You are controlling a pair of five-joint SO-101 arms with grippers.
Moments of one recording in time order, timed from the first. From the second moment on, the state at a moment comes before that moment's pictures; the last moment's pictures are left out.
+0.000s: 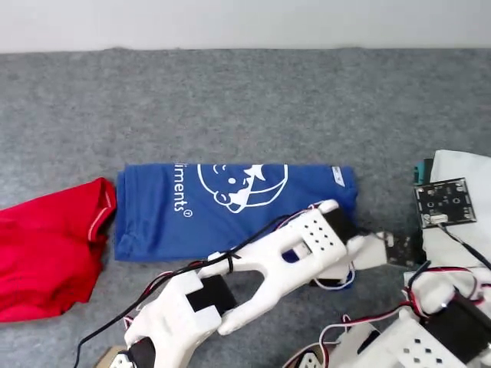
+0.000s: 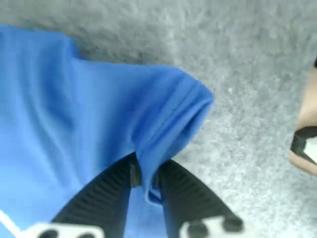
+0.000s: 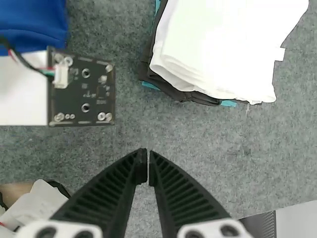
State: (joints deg) left arm 54.8 33.7 -18.1 89.4 -23.0; right arm 42.2 -64.0 29.6 100.5 48.4
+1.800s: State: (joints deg) left arm 32.9 43.2 -36.9 89.5 -18.7; right arm 42.2 -64.0 31.4 100.5 48.4
